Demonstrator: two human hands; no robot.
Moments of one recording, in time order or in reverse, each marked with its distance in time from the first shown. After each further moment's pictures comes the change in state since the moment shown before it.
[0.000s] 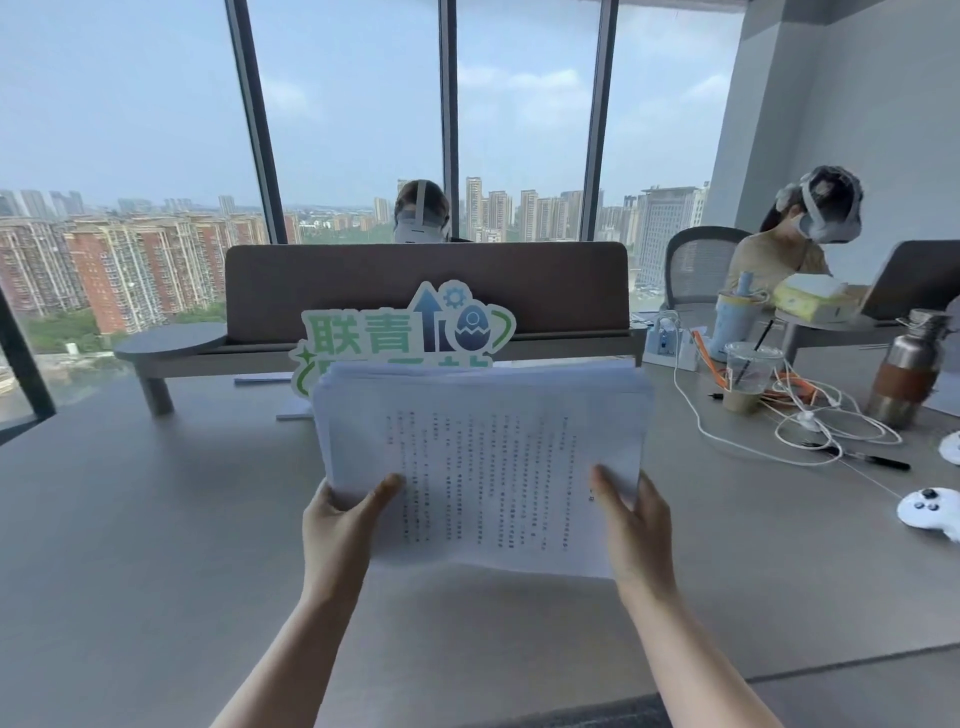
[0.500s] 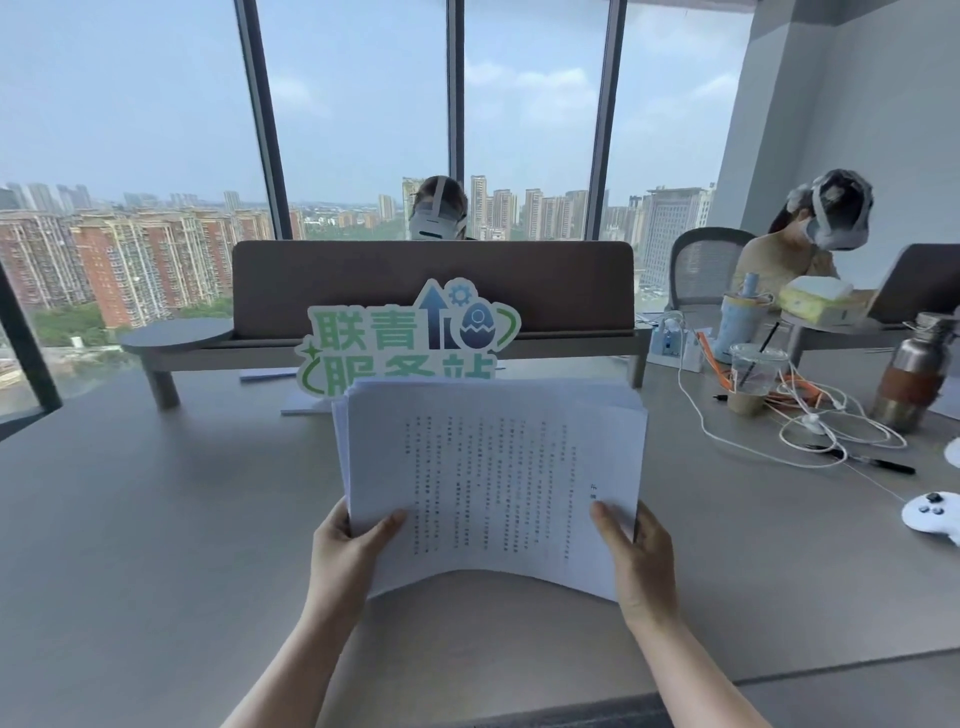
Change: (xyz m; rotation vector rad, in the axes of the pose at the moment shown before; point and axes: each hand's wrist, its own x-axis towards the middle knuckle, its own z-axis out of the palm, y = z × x) left_hand -0.010 -0.023 -0.014 0.067 -0.098 -0.038; right_hand -0.022 0.005 -0.009 -0.036 -0.055 0.031
